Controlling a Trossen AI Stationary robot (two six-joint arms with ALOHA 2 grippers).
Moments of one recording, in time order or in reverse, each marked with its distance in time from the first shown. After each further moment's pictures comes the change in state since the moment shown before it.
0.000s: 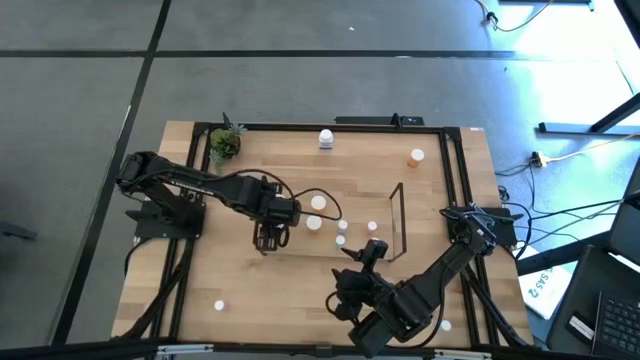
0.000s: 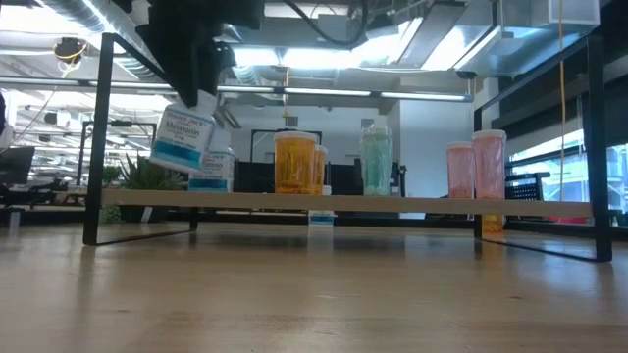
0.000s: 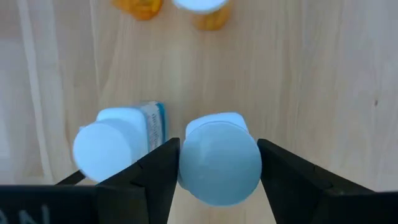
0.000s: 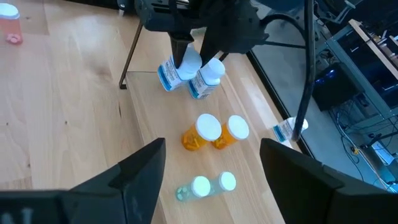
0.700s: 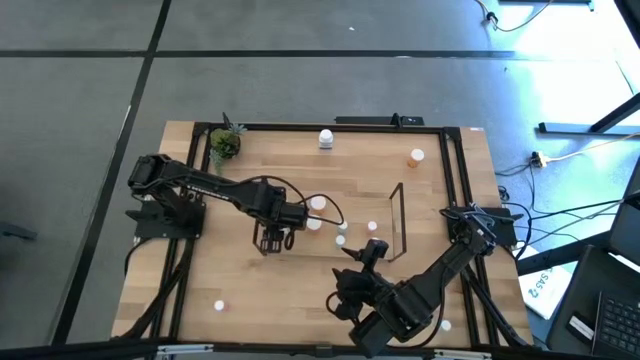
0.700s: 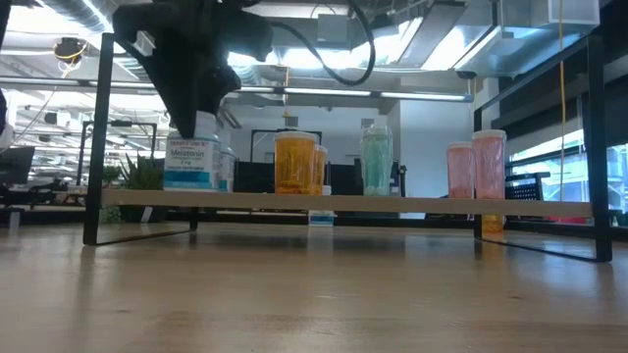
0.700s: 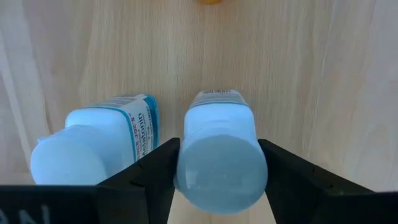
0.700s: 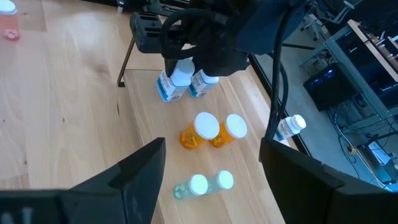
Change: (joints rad) left arm 0.014 0.097 -0.003 -0.006 0.015 0.004; right arm 0.001 0.000 0.000 -0.010 0.000 -0.004
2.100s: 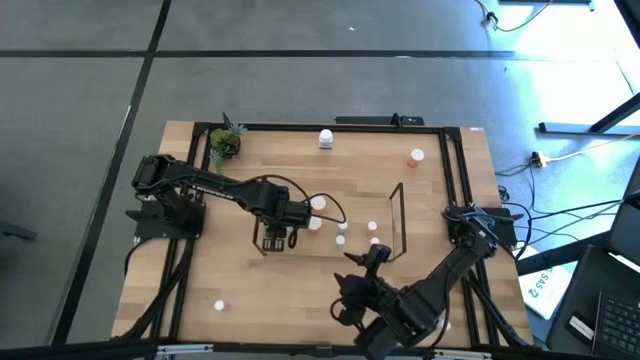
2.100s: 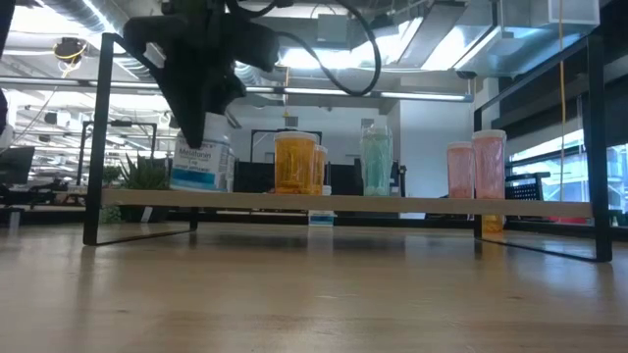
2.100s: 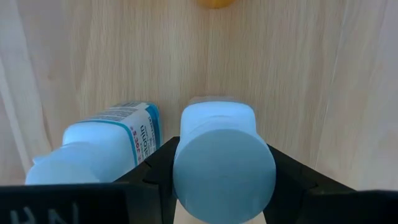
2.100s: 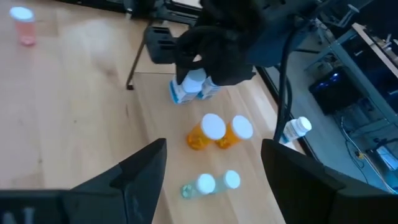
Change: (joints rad) left arm 0.020 0.034 0.002 0.022 0.011 0.022; right arm 0.025 0.000 0.001 0.000 0.008 0.025
